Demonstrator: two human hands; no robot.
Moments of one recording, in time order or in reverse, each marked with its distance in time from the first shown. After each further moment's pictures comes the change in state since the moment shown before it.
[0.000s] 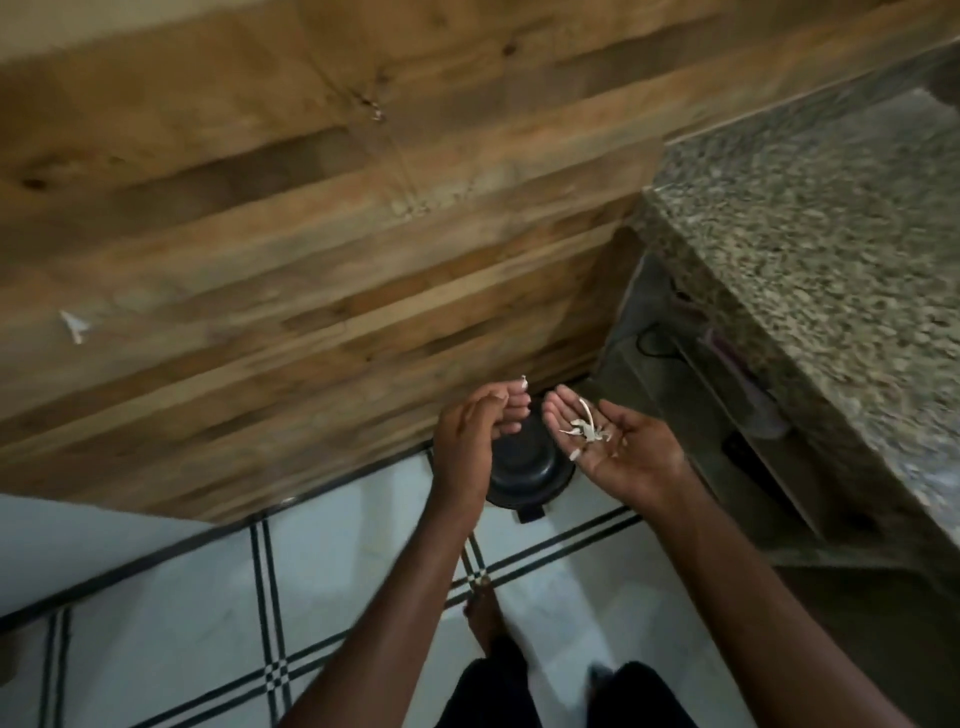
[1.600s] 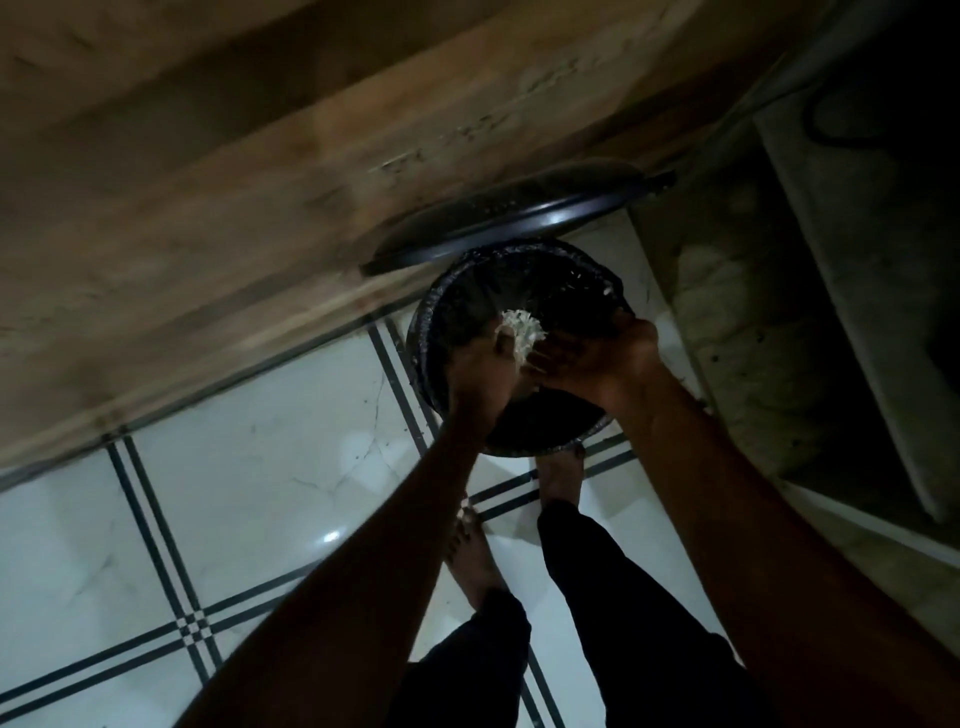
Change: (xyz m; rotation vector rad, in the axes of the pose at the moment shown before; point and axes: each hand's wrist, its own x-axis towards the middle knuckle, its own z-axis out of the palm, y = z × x) left_hand 0.272 -0.472 -0.006 0.901 -0.224 -0.455; right_hand 0.455 0.005 -0.265 -0.078 0.386 0.182
